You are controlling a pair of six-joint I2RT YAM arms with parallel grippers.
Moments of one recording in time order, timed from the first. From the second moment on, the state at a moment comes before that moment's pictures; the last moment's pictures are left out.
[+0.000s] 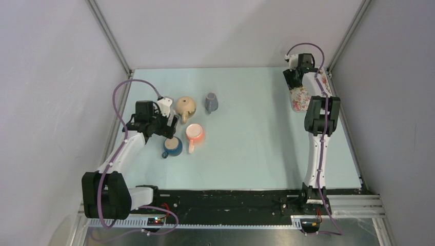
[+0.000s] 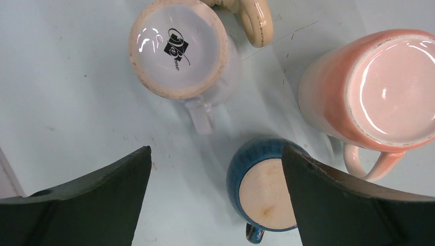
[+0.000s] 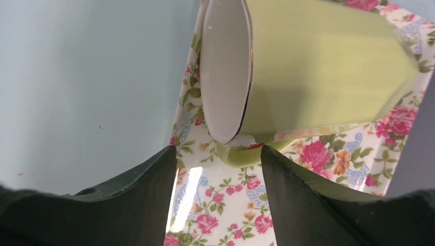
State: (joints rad) left arm -0.03 1.21 0.80 -0.40 0.18 0.33; right arm -0.06 2.48 2.18 -0.54 -0.03 -0.44
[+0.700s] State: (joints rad) left arm -0.03 1.21 0.80 -0.40 0.18 0.33; right arm 0.10 2.44 2.23 -0.27 0.48 -0.47
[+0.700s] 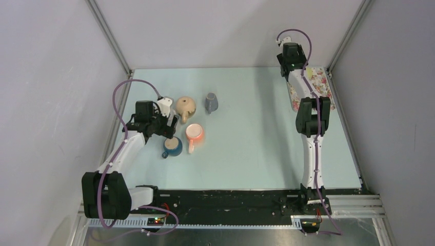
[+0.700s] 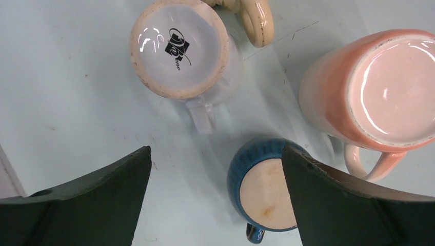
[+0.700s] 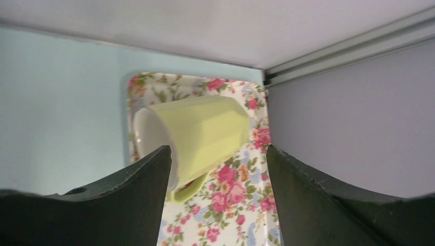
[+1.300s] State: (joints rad) left arm -0.03 1.21 0.80 -0.40 0.18 0.33; right arm 0.08 2.50 2.24 -0.18 0.52 -0.50
